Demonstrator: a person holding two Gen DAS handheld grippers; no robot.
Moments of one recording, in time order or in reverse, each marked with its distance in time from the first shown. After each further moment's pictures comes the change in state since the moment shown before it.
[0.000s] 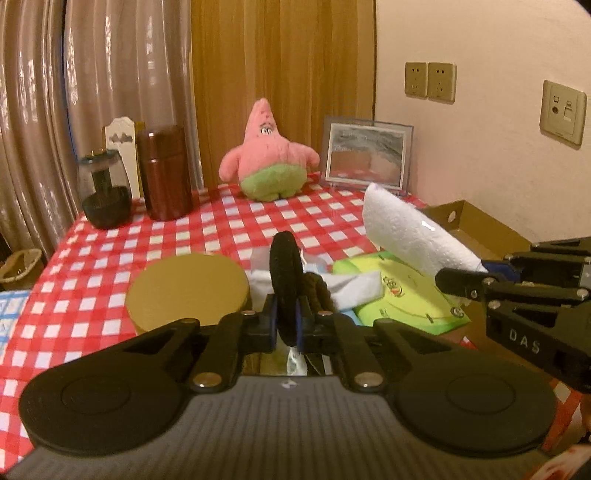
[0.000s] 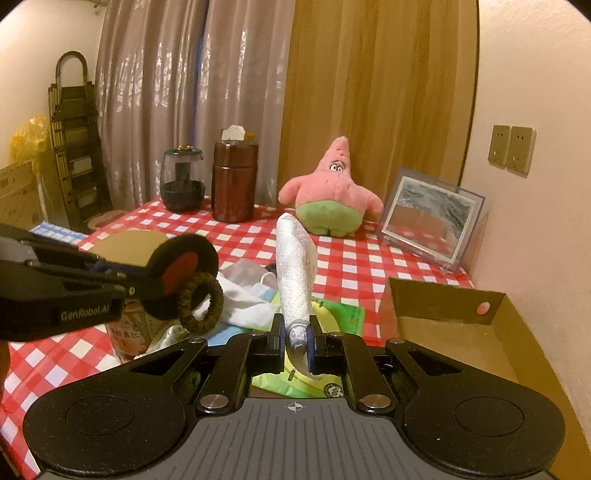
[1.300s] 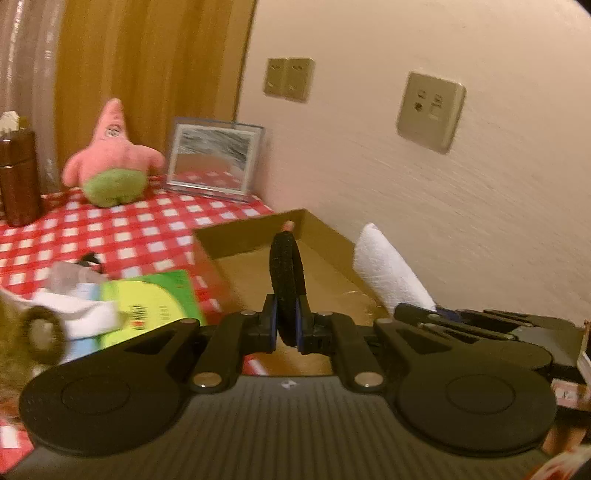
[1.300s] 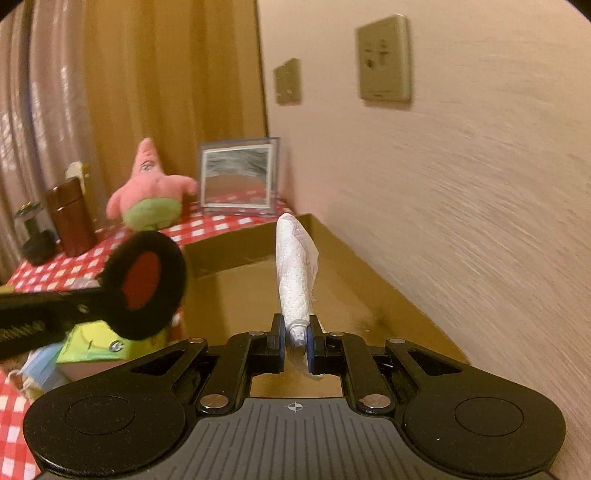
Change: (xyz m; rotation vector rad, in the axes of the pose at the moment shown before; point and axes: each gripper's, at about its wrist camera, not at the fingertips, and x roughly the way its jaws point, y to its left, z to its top) left arm 0.012 -0.153 0.024 -0.010 0.023 -0.369; right arm -0.085 -0.126 -0.049 0.419 0.048 -0.373
